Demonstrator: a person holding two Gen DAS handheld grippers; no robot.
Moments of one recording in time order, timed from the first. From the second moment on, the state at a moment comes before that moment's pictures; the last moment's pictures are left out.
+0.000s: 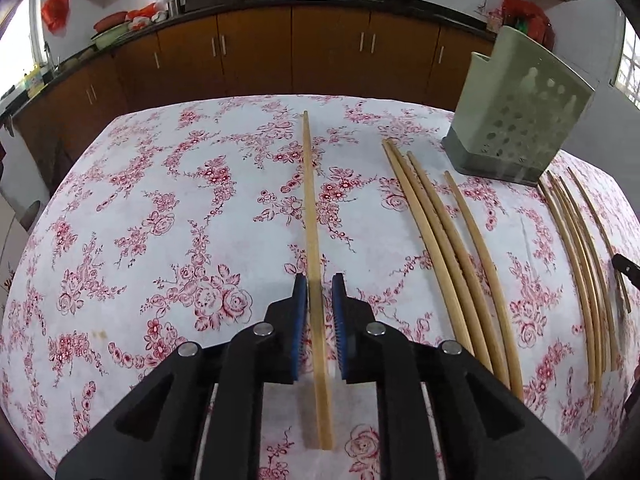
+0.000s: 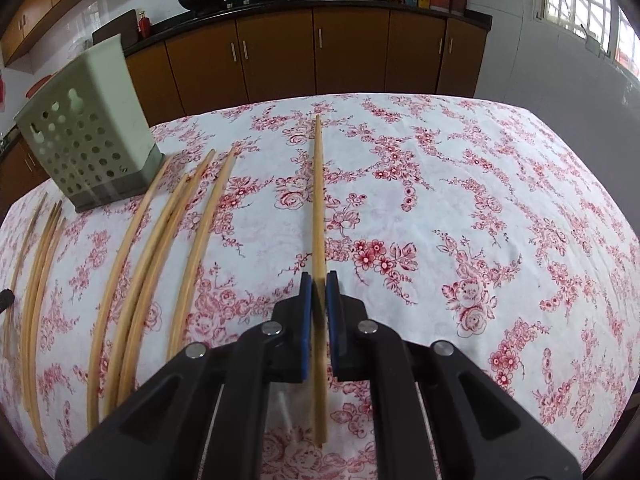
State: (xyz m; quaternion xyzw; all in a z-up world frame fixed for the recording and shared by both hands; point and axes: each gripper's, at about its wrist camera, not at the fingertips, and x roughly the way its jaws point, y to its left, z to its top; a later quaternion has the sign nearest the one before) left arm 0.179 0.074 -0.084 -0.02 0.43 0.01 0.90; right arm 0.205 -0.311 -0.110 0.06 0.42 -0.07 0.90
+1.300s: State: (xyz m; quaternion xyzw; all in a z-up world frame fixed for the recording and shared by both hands) left arm 0.131 0.090 0.025 -0.06 0.31 0.01 0.95; right arm 0.141 -0.330 -0.002 0.09 0.27 -0.06 0.96
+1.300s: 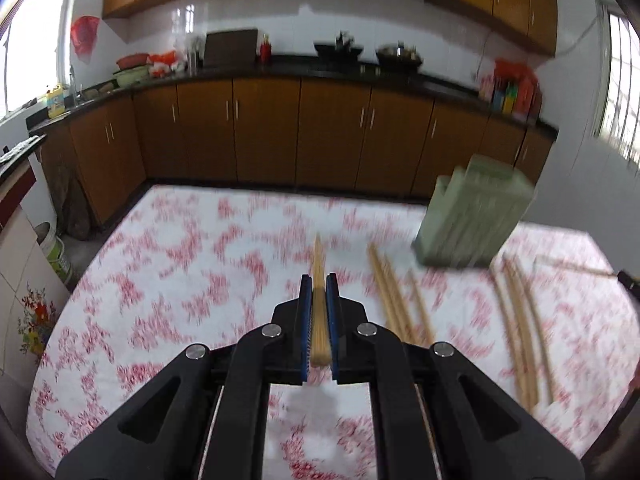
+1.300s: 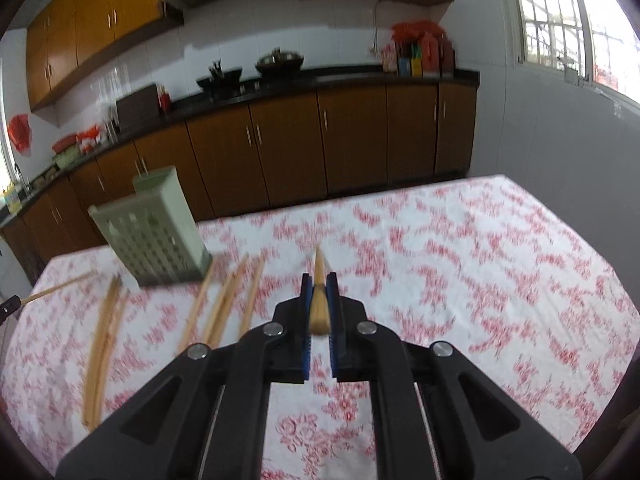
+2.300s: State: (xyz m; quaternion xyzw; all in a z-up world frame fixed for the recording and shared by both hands) left arm 0.155 0.057 0.198 -0.07 0.16 -0.06 0.98; right arm 0.172 -0.298 0.195 0.11 0.10 0.06 0.99
